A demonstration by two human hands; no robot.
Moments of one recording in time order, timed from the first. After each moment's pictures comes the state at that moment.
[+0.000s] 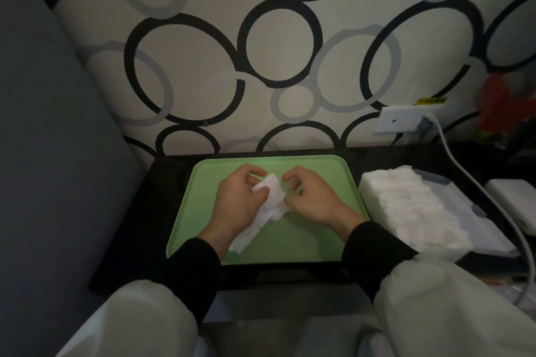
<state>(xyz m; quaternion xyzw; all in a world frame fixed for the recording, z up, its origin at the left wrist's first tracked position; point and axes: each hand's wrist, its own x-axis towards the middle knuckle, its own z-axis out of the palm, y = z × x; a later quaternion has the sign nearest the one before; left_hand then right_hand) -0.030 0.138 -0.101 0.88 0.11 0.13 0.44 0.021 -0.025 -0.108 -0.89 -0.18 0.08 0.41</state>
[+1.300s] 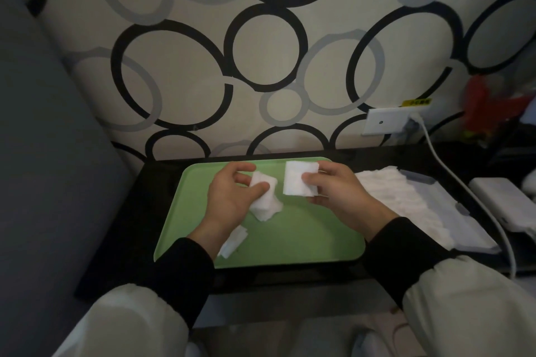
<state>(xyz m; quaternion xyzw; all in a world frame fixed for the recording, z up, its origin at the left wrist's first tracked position) -0.030 0.121 -0.085 0.80 0.13 0.14 0.57 0.021 -0.073 -0.085 -0.68 -0.02 0.15 0.72</state>
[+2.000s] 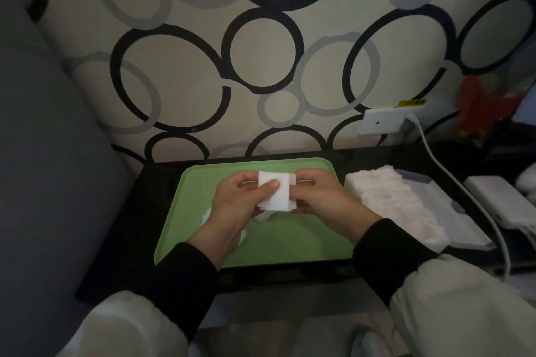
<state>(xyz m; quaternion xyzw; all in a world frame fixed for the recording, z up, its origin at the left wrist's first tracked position) -0.046 0.100 -0.073 0.64 0.16 0.04 0.75 0.002 -0.056 -0.081 -0.69 -0.07 0.19 0.69</state>
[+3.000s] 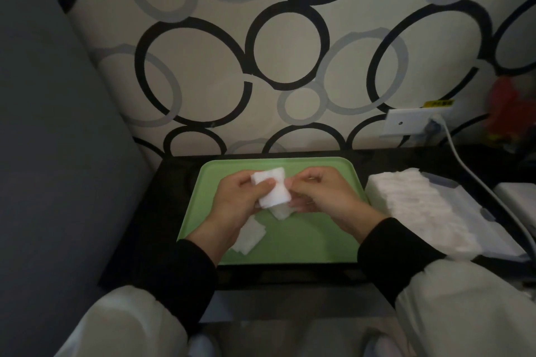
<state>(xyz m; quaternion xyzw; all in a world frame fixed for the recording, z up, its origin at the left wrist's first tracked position) -0.045 0.138 -0.084 0.65 0.15 0.05 0.74 0.006 -0.029 -0.080 -0.72 -0.06 0.19 0.67</state>
